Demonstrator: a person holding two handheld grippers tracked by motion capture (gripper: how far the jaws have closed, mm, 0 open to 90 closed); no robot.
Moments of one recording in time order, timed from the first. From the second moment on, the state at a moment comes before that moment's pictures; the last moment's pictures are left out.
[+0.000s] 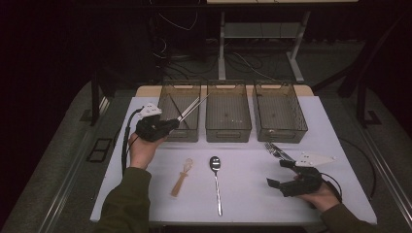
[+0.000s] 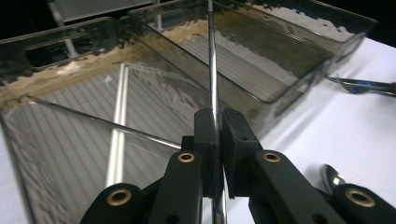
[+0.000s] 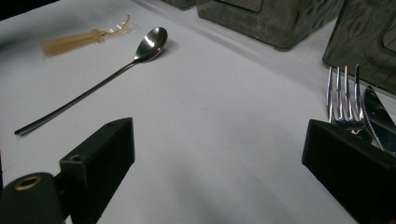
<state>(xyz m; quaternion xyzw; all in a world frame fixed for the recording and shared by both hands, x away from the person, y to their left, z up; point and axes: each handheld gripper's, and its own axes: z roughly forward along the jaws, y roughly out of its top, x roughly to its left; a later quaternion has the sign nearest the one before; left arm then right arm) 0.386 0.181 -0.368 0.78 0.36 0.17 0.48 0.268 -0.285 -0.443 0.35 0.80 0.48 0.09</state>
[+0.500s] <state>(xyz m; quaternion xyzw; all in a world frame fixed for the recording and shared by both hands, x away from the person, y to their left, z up) 0.442 0.189 -0.376 0.77 0.42 0.18 0.44 0.268 -0.287 -0.443 0.35 0.80 0.48 0.09</state>
